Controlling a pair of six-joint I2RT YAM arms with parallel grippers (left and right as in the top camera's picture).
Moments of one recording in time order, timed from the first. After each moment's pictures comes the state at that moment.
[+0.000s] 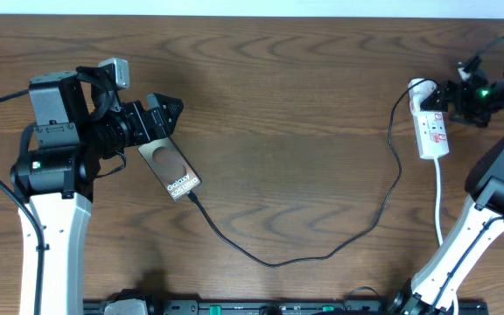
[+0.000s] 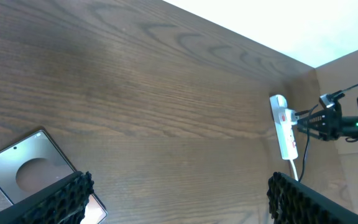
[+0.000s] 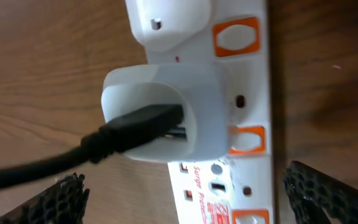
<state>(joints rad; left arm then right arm) 0.11 1.22 1.22 -0.76 0.59 -0.27 -0.47 2.45 2.20 -1.35 -0.50 -0.35</state>
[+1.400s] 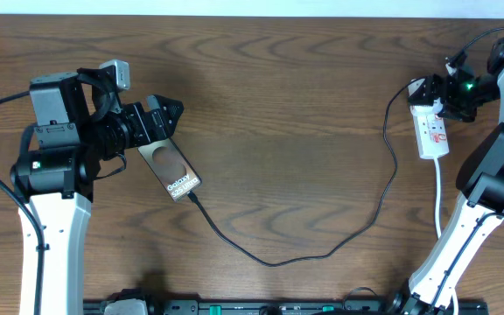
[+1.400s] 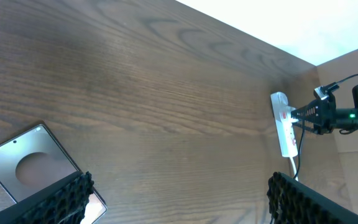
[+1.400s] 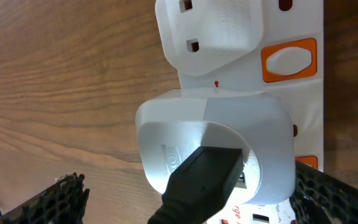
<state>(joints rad) 0.11 1.22 1.22 -0.78 0.59 -0.27 -0.41 2.46 2.21 -1.32 -0.49 -0.23</state>
